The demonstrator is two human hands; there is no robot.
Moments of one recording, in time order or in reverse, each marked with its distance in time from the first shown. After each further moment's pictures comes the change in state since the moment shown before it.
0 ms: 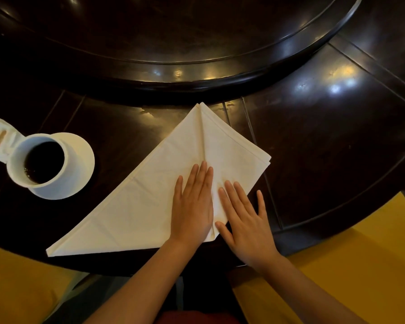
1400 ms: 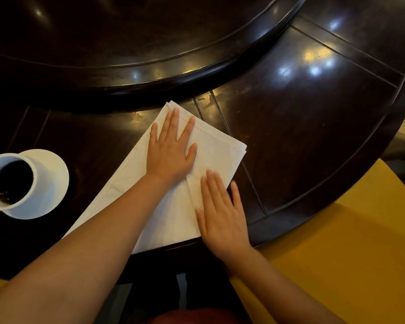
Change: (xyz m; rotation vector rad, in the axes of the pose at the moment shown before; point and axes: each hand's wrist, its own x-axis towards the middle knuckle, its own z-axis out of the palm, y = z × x) left_hand 0.105 -0.023 -0.014 0.078 0.029 0.090; right_hand 0.007 -0.031 -0.002 0.099 0.192 0.162
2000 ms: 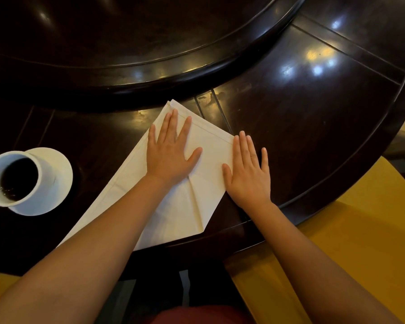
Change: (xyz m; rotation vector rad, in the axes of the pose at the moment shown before) left_hand -0.008 -0.002 -0.005 -0.043 -0.040 -0.023; right_hand 0.060 0.064 -0.006 -0.101 -0.066 0.204
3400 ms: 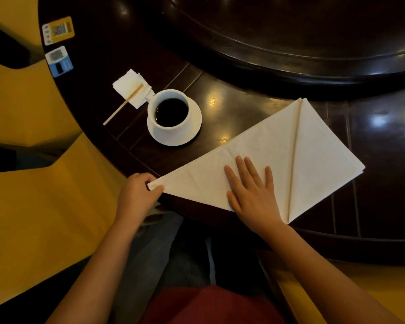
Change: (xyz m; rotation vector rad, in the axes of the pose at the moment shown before) left_hand -0.254 -0.150 -0.038 -0.595 0.098 -0.866; right_hand -0.065 -0.145 0.023 0.006 -0.164 -0.683
